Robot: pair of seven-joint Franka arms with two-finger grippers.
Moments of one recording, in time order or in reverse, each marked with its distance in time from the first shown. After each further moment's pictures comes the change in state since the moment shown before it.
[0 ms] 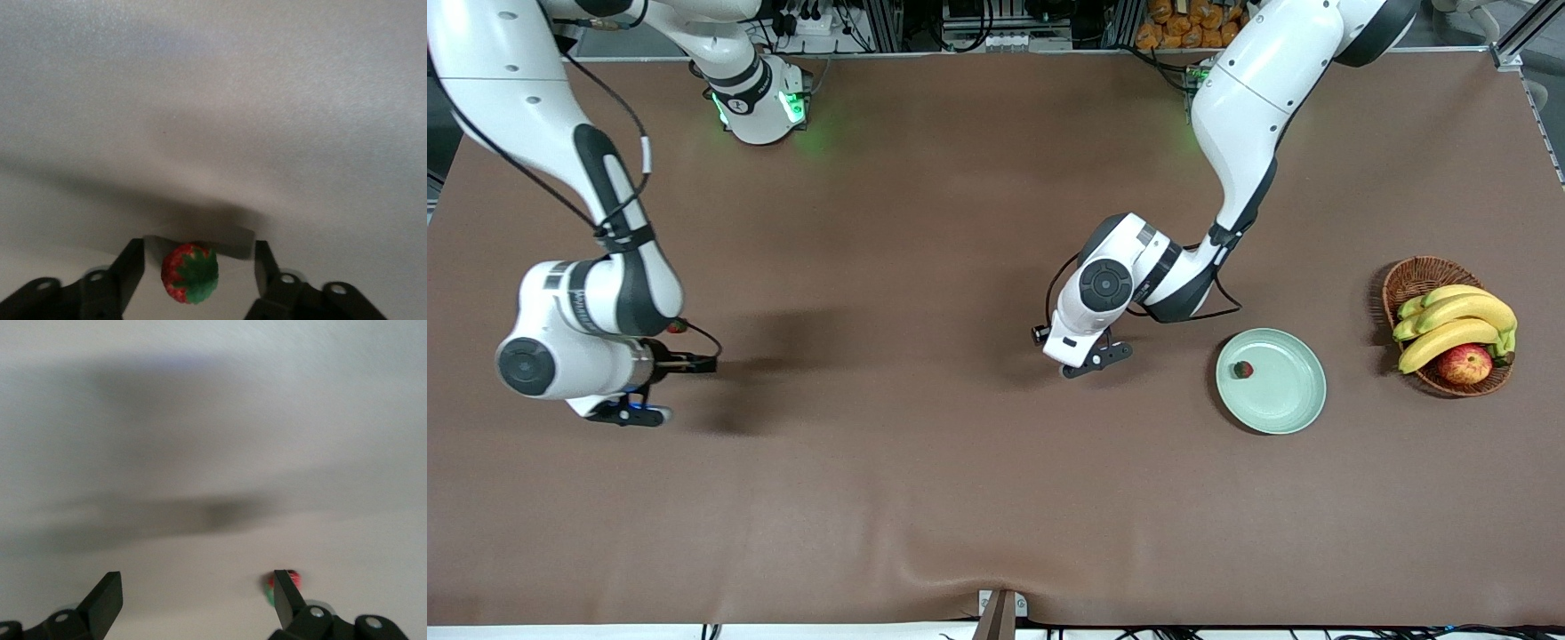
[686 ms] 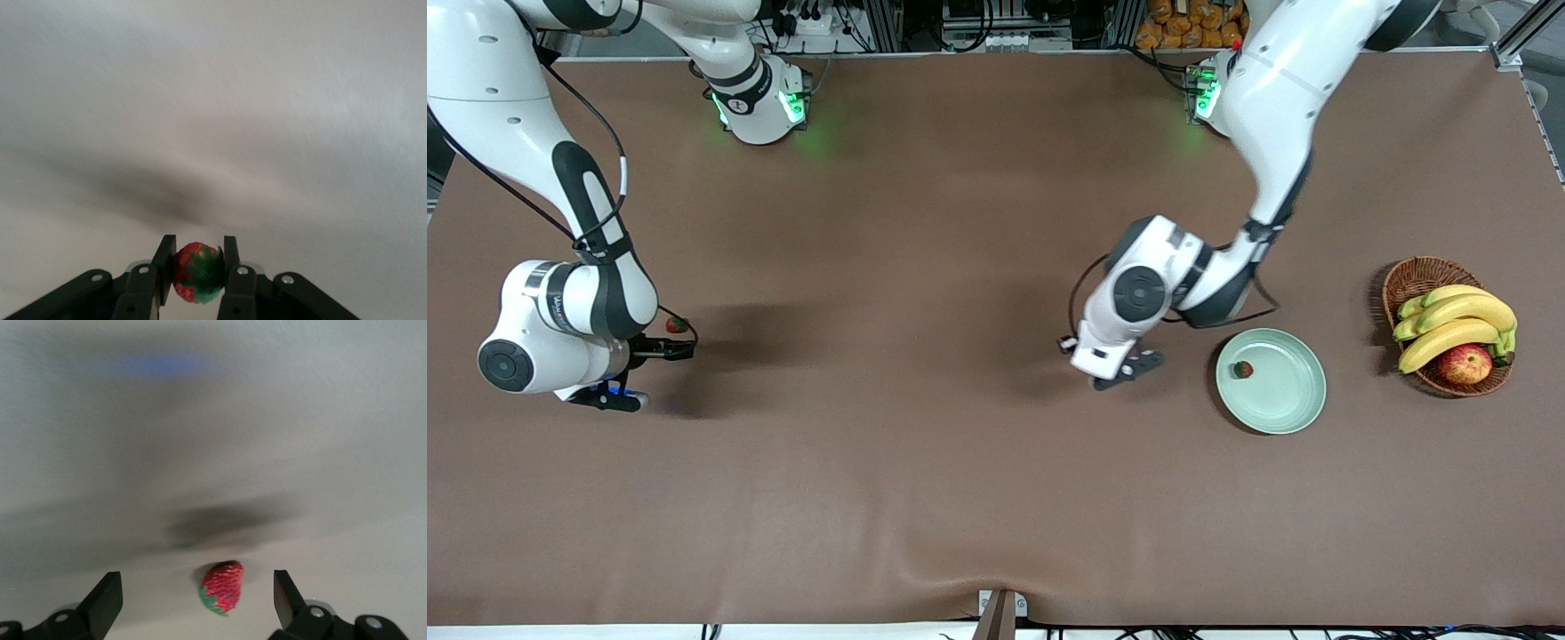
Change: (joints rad) left arm 0.114 -0.108 0.012 0.012 0.002 -0.135 0.096; right arm -0.035 0.038 -0.055 -0.049 -0.008 0.000 -0.008
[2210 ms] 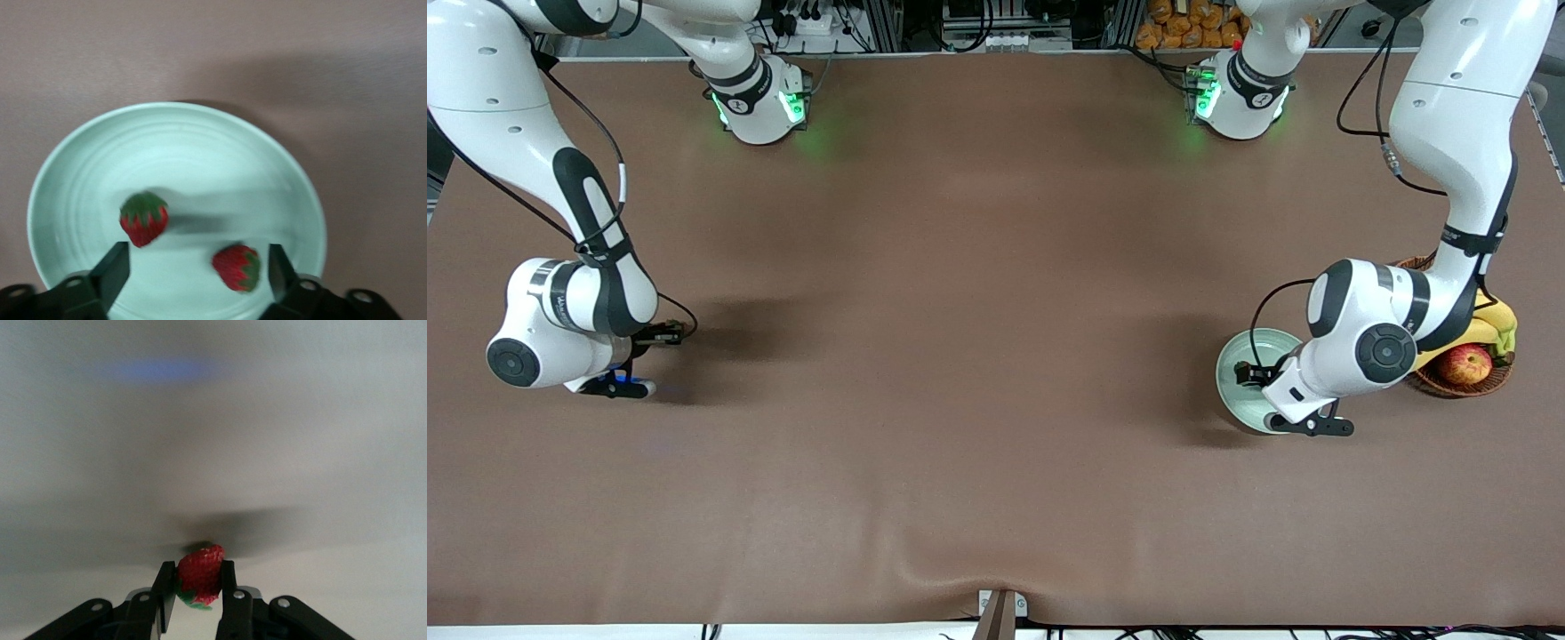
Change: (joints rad) left arm 0.433 -0.018 -0.039 -0.075 0.182 0.012 0.722; right arm 0.010 0.007 0.001 -0.005 0.005 0.006 -0.102
